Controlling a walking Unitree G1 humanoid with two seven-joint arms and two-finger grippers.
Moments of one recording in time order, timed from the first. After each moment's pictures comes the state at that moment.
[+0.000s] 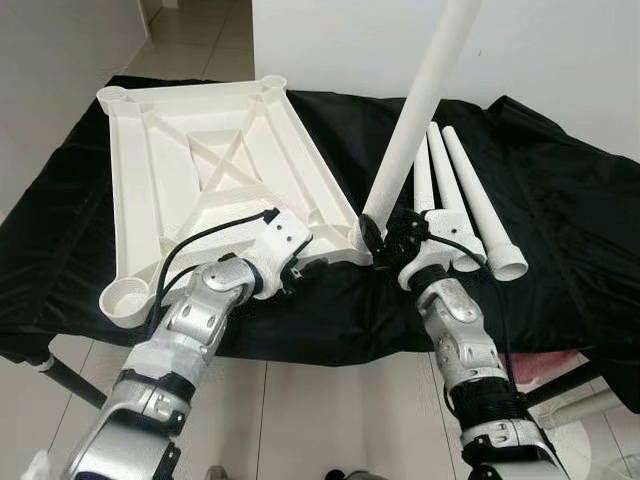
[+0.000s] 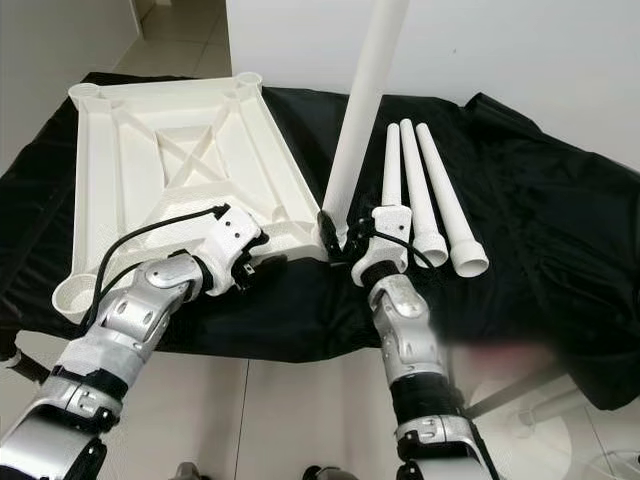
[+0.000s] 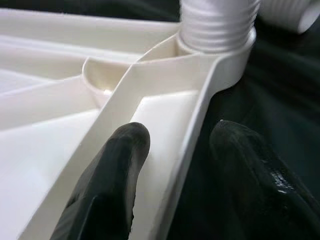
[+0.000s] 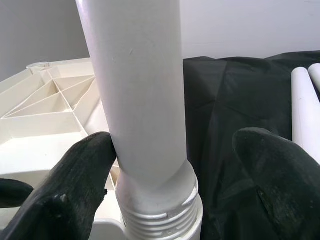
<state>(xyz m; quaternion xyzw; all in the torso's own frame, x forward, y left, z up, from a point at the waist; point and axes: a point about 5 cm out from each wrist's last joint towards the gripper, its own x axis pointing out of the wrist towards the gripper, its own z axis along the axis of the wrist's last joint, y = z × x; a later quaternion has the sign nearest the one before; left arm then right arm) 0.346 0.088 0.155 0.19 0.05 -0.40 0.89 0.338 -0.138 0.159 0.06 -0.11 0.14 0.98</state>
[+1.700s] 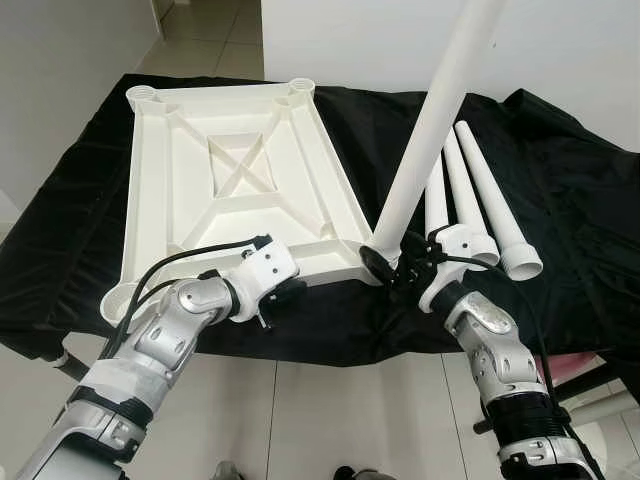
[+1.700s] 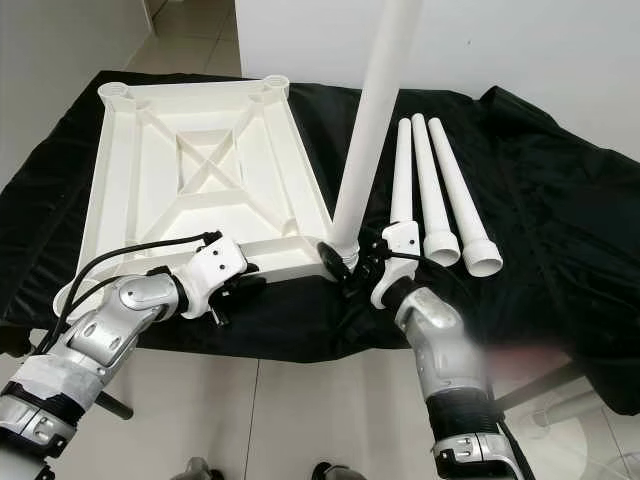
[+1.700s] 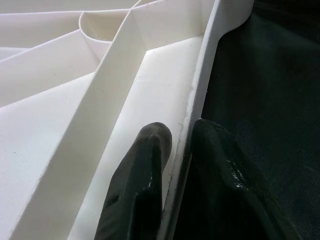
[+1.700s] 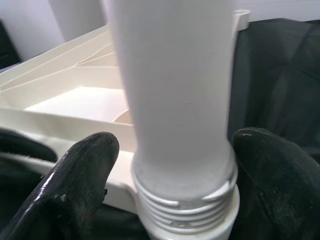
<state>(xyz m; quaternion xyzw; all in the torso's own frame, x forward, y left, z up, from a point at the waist) 0.315 0.103 0.142 0.27 0.06 -0.48 0.83 0.319 -0.154 0.146 0.01 -0.05 0.30 0.95</state>
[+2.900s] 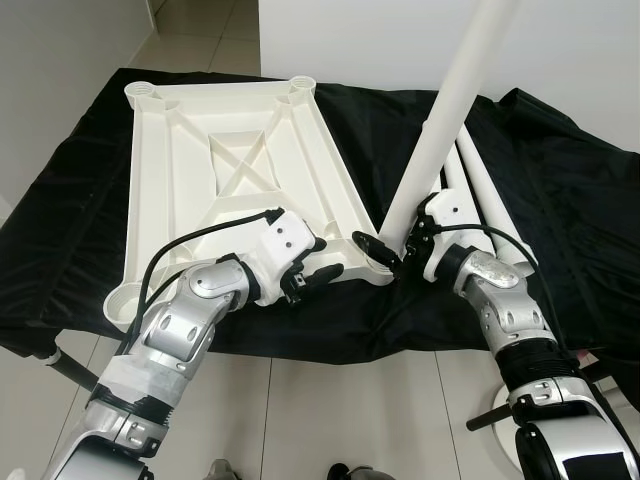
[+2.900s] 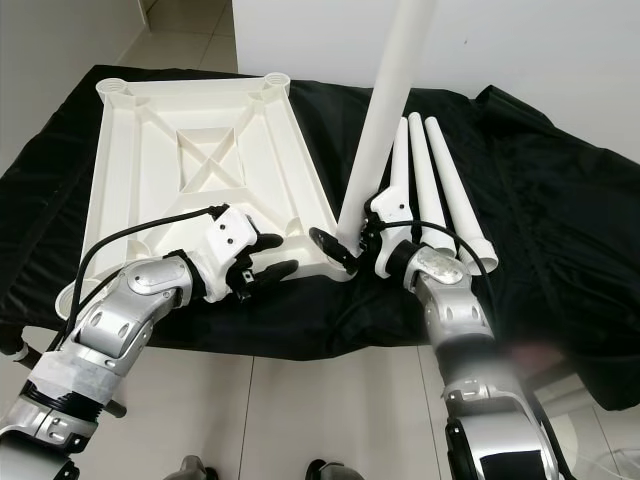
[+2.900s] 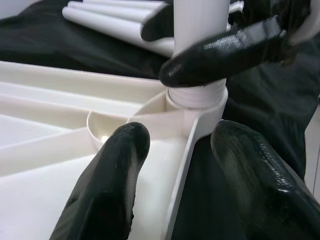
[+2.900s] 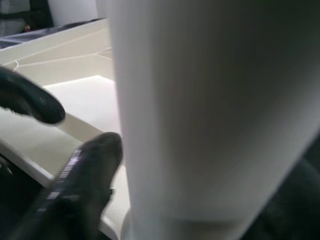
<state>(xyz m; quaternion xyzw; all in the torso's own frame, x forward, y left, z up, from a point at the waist) 0.311 0.083 0.184 0.16 -0.02 -0.48 0.86 0.352 -0.153 0.174 -0.08 -0.05 0.39 0.92</state>
